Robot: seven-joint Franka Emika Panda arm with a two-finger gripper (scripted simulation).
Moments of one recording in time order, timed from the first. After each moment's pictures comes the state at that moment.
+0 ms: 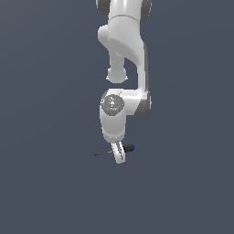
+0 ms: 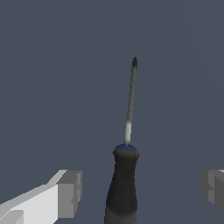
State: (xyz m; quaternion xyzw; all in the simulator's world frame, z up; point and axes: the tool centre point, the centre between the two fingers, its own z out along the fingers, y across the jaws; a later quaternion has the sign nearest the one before) arm 0.055 -0.012 0.073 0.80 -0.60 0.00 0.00
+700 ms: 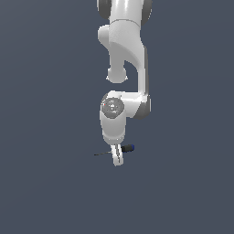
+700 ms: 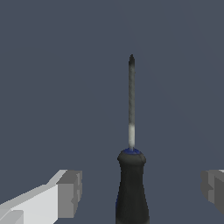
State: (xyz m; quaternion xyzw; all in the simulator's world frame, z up) arm 0.059 -0.013 0.064 0.77 -0.63 0.00 0.00
